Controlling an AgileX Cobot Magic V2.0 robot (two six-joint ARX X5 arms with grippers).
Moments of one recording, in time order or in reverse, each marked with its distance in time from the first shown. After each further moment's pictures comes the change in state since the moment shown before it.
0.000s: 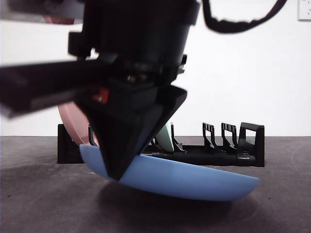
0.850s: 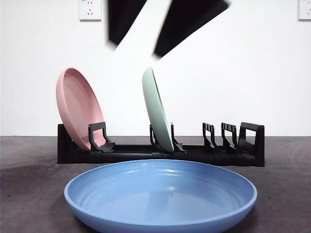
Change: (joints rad) left arm 0.000 0.008 0.000 0.003 0.000 0.000; right arm -0.180 -0.330 0.066 -0.104 -0.188 0.019
